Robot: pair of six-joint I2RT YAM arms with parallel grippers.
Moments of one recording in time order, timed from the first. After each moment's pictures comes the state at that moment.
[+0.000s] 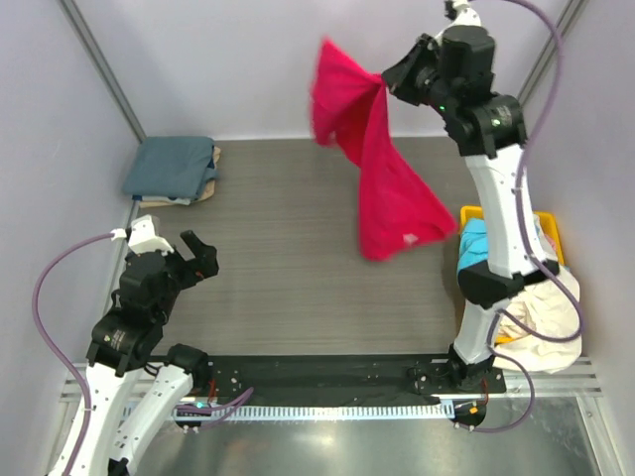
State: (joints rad) left arm -0.32 0.49 0.86 -0.78 -0.31 -0.50; right arm 0.35 1.89 2.59 -0.97 0.11 0.55
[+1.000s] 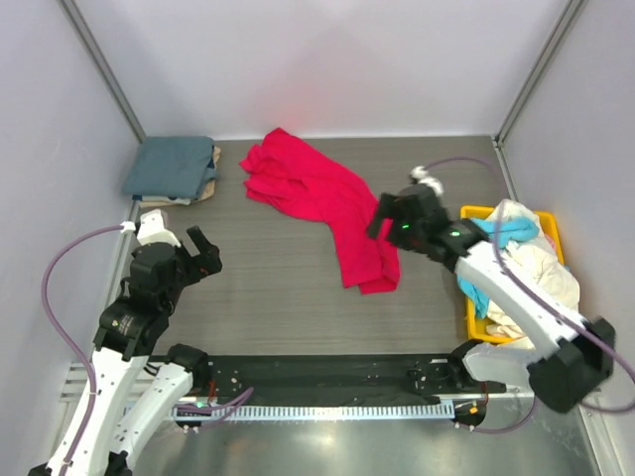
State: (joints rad) left arm -0.32 0.56 0.86 -0.78 -0.33 -0.50; right arm 0.43 1.13 1.05 -0.66 0.16 0.69
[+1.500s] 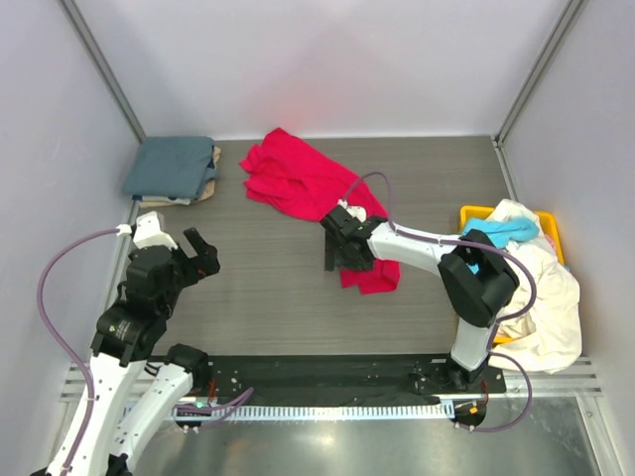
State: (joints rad) left arm -0.32 0.54 0.86 -0.79 -0.33 -0.50; right arm 0.77 1.78 1.17 -0.57 0.21 0.73
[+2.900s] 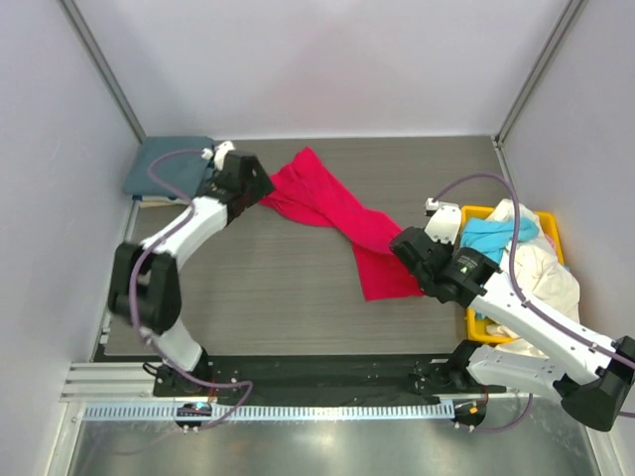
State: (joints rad) left arm -0.32 1.61 1.20 -0.26 -0.27 -0.72; right arm 0.81 1.02 0.99 -0.99 0.78 0.82
